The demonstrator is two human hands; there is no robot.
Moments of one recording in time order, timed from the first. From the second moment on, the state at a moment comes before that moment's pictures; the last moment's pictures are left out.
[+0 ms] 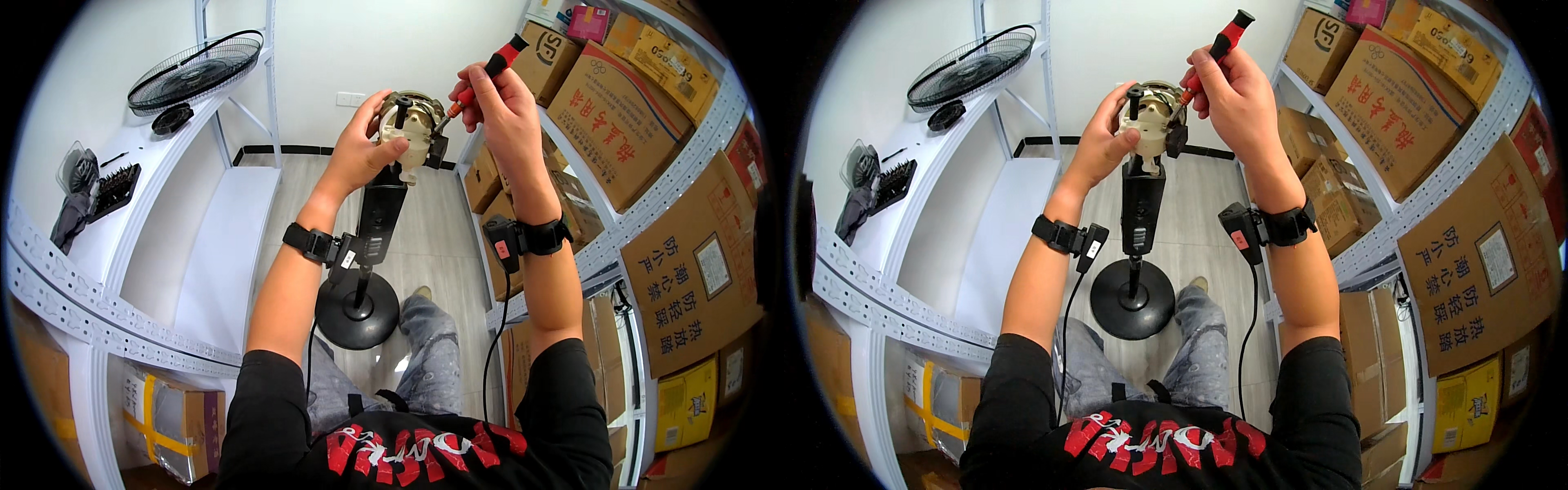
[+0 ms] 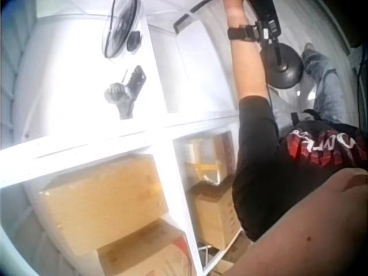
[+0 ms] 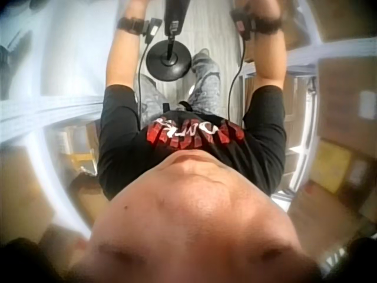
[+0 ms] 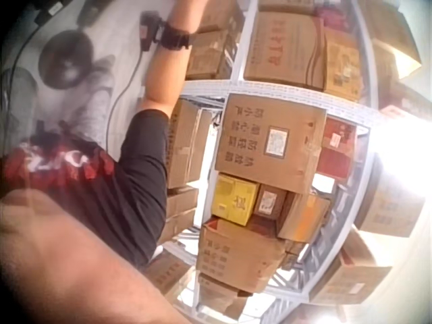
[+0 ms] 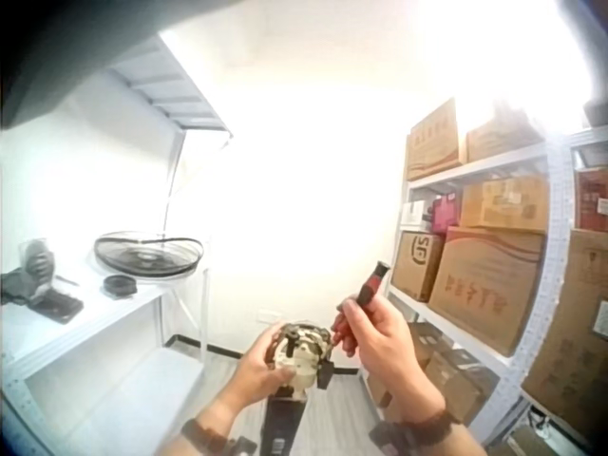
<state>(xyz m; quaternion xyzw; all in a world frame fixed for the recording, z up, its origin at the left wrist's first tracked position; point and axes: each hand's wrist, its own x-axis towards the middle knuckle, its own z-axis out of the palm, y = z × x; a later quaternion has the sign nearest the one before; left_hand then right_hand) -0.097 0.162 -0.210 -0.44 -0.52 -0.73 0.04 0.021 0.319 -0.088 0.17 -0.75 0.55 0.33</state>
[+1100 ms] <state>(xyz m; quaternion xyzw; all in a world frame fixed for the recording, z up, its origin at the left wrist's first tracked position) -0.097 0.158 -0.207 -0.44 -0.52 -0.73 0.03 0.021 0.297 -0.079 0.29 -0.80 0.44 0.30</state>
